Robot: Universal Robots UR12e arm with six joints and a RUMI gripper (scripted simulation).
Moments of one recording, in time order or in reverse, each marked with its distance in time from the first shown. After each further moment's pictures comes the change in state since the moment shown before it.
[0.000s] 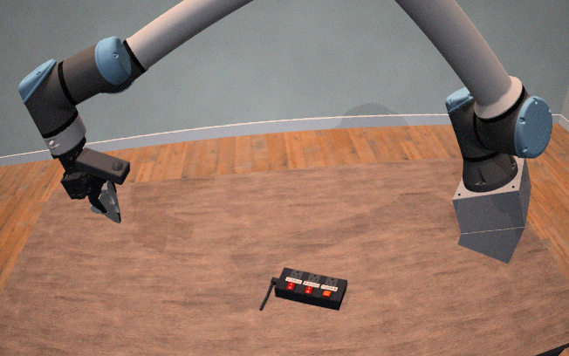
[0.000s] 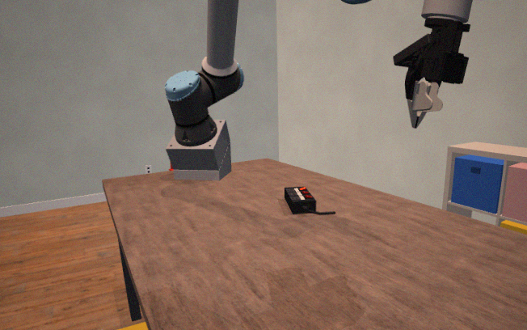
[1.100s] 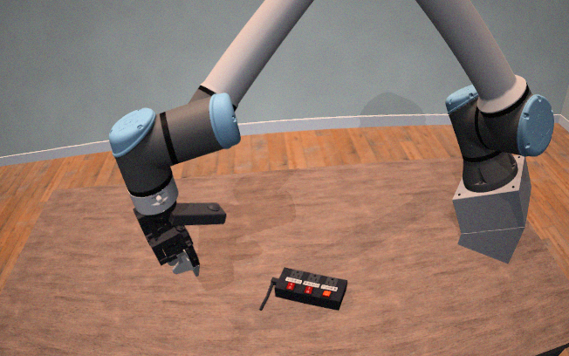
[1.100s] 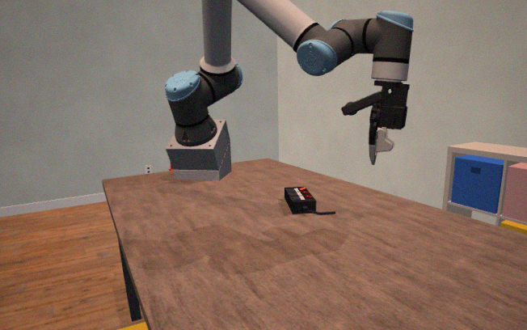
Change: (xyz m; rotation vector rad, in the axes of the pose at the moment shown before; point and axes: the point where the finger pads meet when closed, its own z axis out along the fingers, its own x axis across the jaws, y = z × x) arm 0.036 -0.150 0.139 -0.096 0.018 -0.688
